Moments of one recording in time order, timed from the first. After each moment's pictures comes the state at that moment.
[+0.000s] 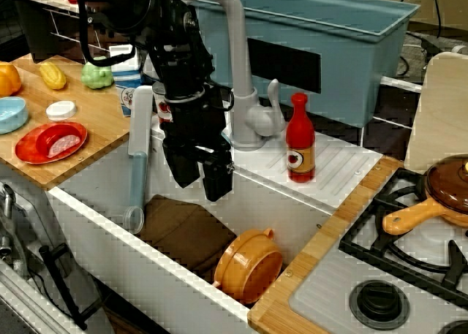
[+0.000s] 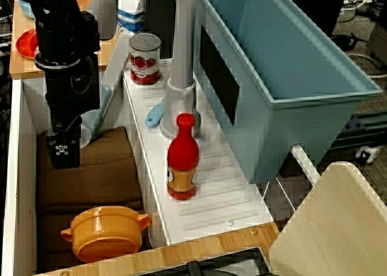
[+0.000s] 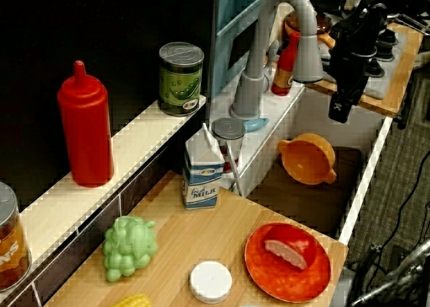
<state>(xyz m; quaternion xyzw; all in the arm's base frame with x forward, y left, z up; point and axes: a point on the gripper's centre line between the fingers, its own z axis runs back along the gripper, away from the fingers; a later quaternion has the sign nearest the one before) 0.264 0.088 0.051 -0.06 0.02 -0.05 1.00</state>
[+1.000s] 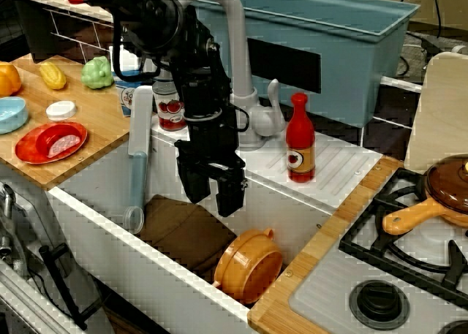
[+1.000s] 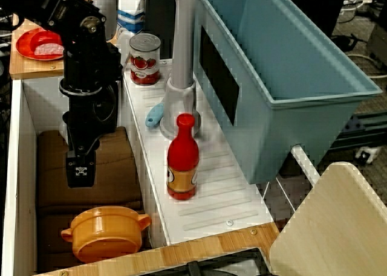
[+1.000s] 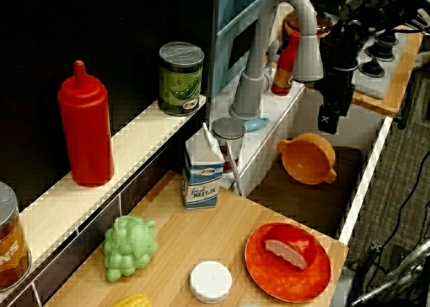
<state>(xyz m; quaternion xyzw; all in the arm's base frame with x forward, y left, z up) 0.274 0.084 0.022 -0.06 0.05 -0.04 1.00</state>
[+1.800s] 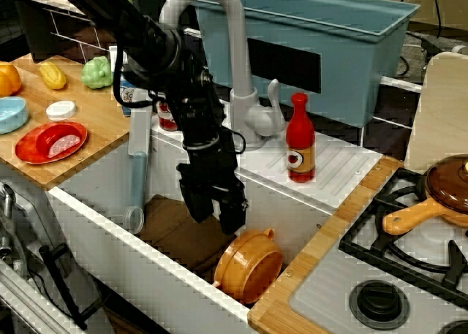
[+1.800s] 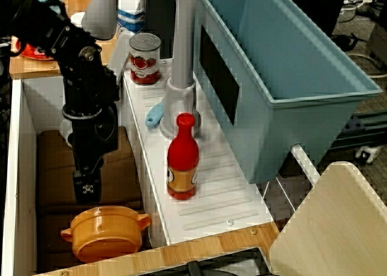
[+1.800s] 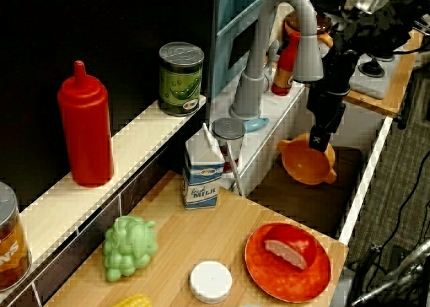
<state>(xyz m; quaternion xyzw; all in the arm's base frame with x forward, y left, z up) 0.278 0.088 -0.014 -0.07 0.02 -0.02 1.00</state>
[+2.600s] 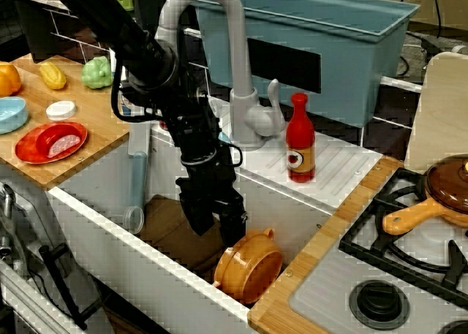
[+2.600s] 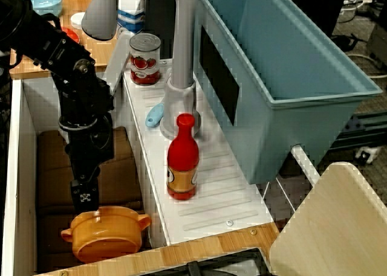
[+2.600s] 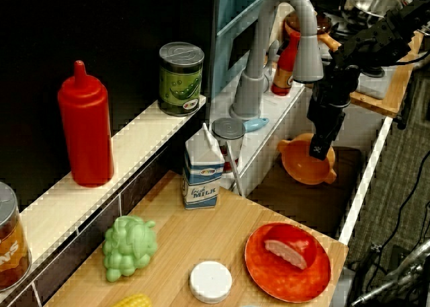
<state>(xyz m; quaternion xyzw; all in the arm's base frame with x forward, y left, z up) 0.274 0.088 -0.029 -0.09 0.01 -0.02 1.00</state>
